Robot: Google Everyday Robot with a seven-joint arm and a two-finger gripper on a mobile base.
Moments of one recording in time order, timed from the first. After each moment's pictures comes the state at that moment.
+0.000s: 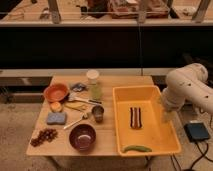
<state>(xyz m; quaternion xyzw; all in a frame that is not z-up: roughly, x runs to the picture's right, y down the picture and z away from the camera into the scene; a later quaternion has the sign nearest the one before) 0.285 0.106 0.684 -0.28 0.02 0.02 0.96</state>
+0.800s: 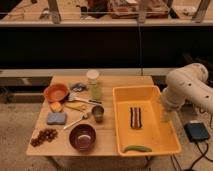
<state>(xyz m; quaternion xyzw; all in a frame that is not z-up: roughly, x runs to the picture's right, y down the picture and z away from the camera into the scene) 0.281 0.100 0.680 -0.27 0.01 0.02 0.96</state>
